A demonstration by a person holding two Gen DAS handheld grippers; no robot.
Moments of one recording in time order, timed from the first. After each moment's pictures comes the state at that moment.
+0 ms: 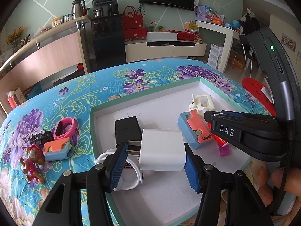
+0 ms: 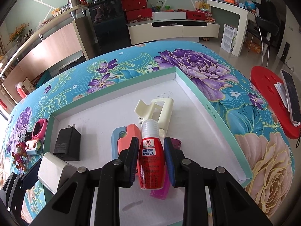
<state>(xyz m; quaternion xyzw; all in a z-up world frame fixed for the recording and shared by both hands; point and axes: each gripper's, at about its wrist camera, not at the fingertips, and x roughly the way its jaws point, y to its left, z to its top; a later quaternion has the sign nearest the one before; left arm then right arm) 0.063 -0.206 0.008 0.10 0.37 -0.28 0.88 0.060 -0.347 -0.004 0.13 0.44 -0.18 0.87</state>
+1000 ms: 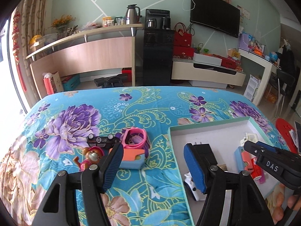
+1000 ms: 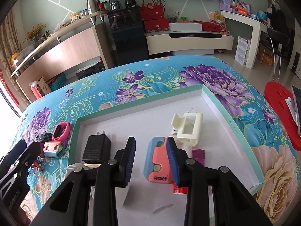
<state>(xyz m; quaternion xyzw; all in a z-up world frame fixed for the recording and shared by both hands) 0.102 -0.099 0.042 0.02 0.33 -0.12 0.93 0.070 -0.308 0.017 0.12 0.40 -0.13 0.90</state>
